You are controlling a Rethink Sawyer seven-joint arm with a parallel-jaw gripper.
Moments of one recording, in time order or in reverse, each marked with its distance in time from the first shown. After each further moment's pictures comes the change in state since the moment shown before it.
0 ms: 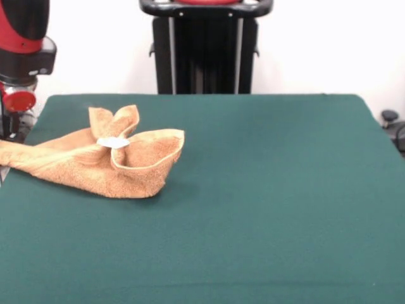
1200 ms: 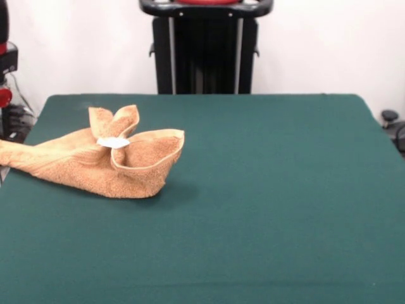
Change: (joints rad) arm -0.472 0.054 0.312 0.000 -0.293 0.000 -0.494
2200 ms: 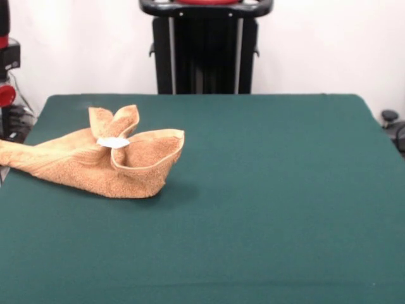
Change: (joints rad) arm -0.052 -0.050 0.111 0.084 0.031 0.002 -0.026
